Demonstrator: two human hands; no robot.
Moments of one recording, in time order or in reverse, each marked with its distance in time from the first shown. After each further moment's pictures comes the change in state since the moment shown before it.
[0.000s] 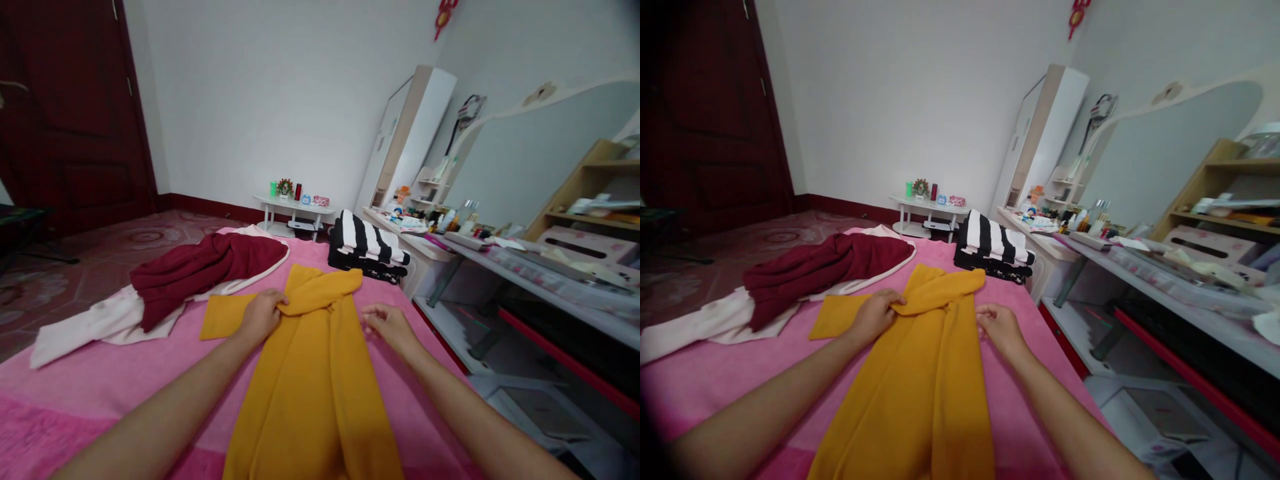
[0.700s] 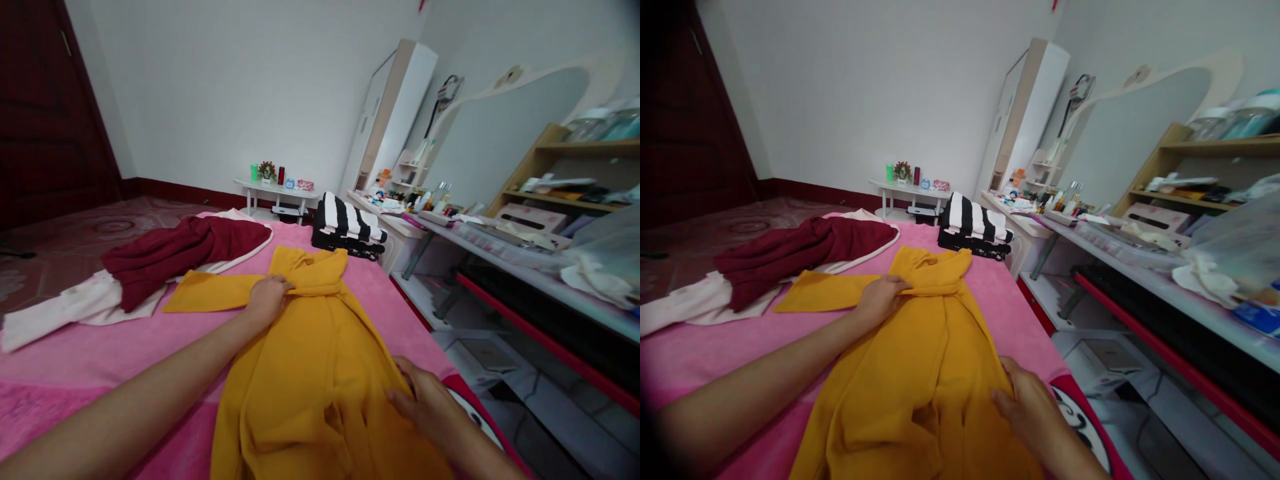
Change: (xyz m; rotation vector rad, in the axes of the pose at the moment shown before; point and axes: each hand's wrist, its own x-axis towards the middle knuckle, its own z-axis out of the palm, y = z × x) left_hand -0.011 0.057 0.004 0.201 -0.169 0.155; right_hand -0.171 0.017 -0.056 -0.405 -0.184 0.101
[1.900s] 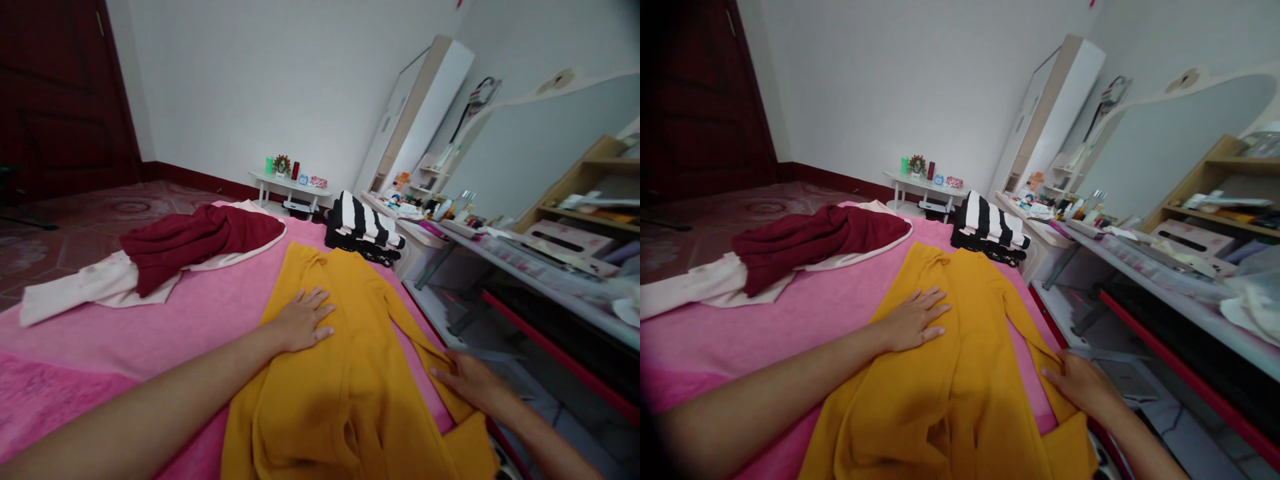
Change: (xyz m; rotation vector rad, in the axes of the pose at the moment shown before) left_hand -0.020 0.028 0.014 -0.199 -0.271 0.293; right_hand 0.062 0.078 -0.073 -0.571 0.072 0.216
